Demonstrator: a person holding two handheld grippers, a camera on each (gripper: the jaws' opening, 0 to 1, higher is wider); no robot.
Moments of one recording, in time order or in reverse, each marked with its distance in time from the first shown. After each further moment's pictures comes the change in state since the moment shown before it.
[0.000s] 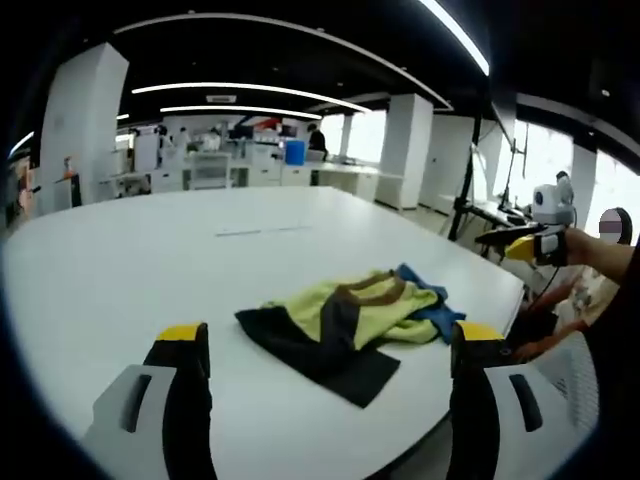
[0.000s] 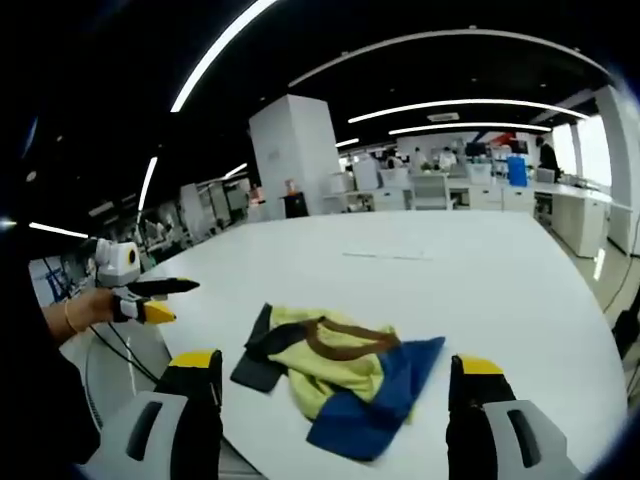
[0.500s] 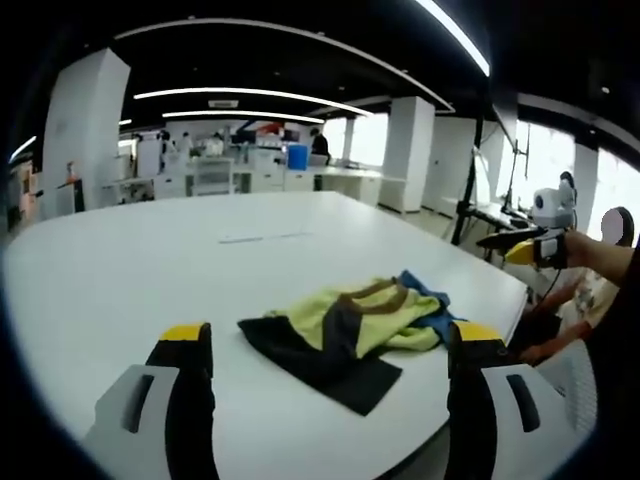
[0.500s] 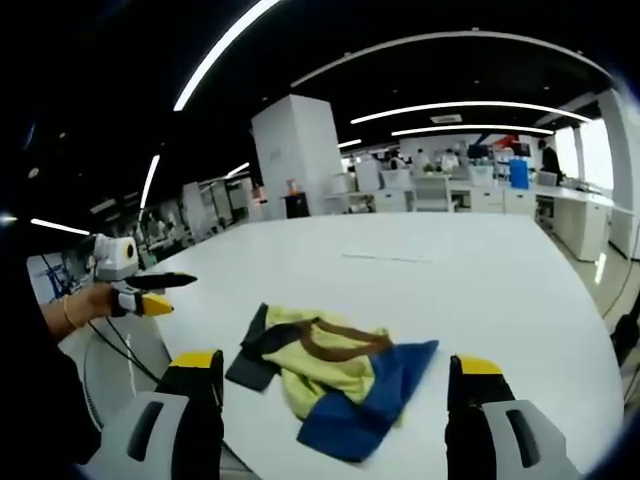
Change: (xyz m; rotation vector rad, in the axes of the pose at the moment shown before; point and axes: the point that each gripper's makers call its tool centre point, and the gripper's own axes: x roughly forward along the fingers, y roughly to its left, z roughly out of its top) left arm -0.001 -0.003 0.011 0.007 -0.020 0.015; right arm -0.001 -0.011 0.002 -0.013 -0.002 0.009
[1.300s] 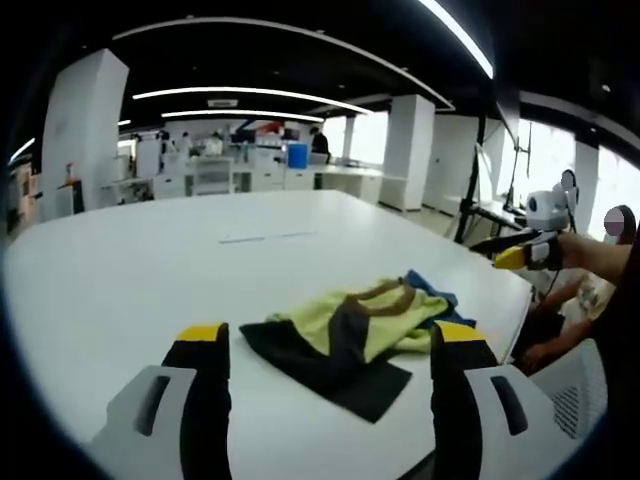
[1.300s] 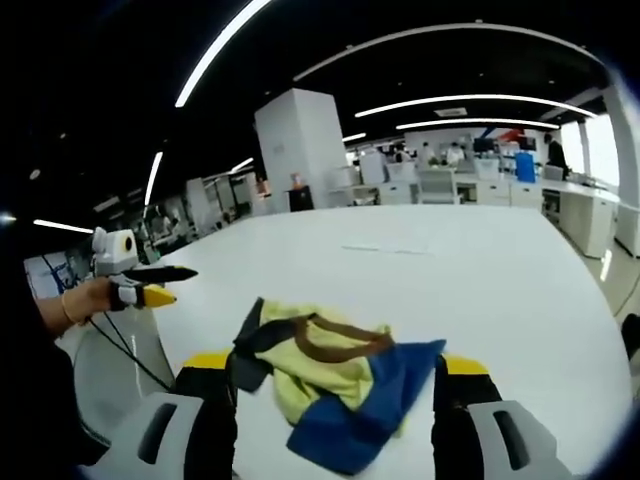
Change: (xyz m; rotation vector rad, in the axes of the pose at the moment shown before) left arm 0.017 0.007 -0.002 0.008 0.009 -0.003; right arm 0.029 -0.011 -0.011 0.009 0.034 0.022
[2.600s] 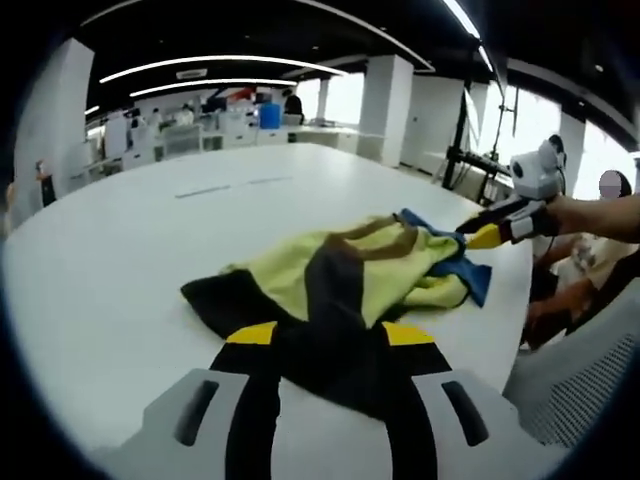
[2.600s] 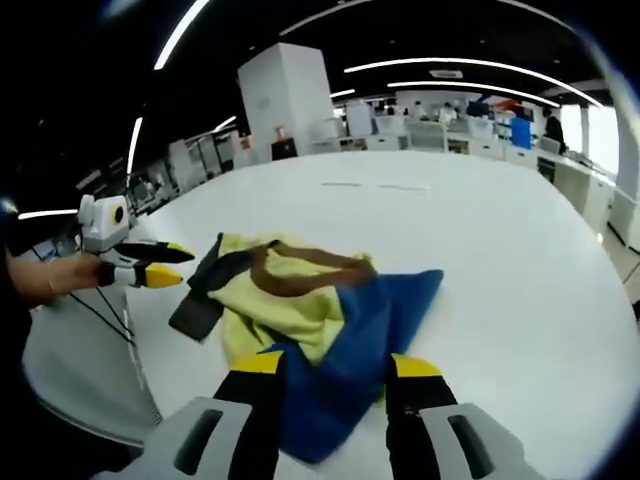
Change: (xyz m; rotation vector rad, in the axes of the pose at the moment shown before) left arm 0.076 -0.008 -0.084 0.070 0.197 -0.111; right arm 0.043 -0.033 -0.079 0.002 0.208 -0.058
